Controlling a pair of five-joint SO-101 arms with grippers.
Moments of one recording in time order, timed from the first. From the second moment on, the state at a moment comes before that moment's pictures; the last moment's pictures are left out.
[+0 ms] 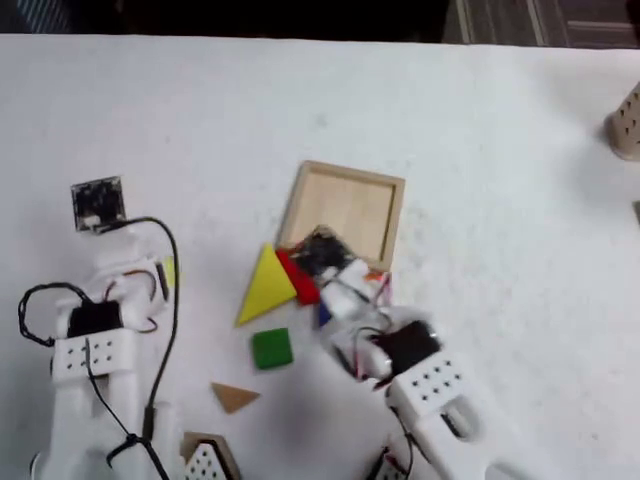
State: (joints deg) left arm -17.7 -48.8 70.4 43.0 3.3; right arm -35.2 -51.9 67.0 55.4 15.3
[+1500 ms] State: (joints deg) left arm -18.6 -48.6 71.1 39.0 3.7; right arm -35.1 -31.5 54.5 62.5 11.6
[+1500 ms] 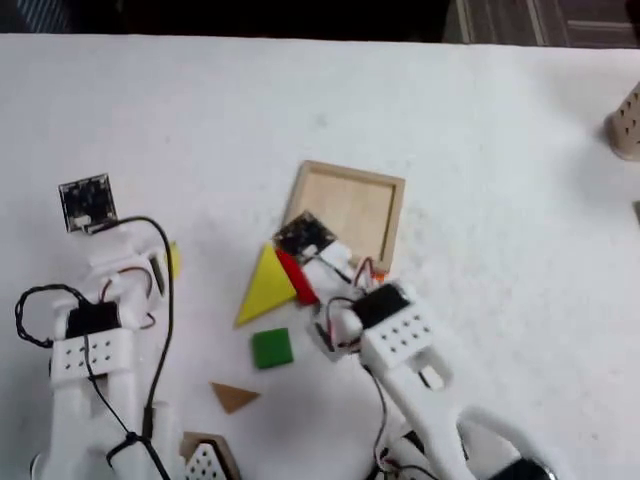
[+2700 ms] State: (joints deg) left arm -18.6 -29.7 64.1 37.0 3.4; right arm -38.7 -23.1 59.9 44.6 11.2
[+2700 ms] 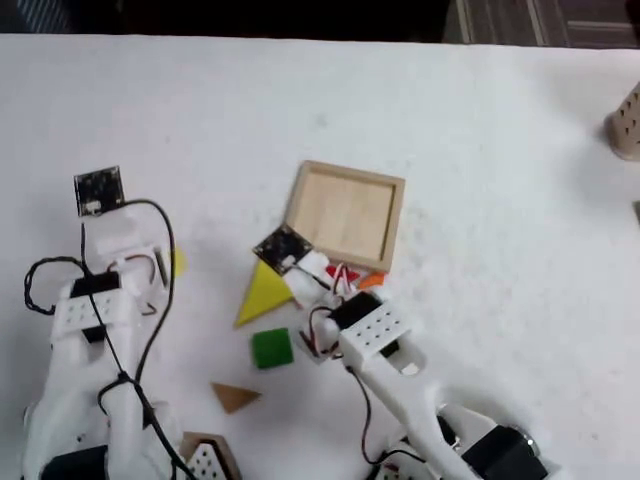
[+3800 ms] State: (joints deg) left arm -18.6 -29.3 64.1 37.0 3.4; right arm -34.5 -23.1 59.9 48.2 14.2
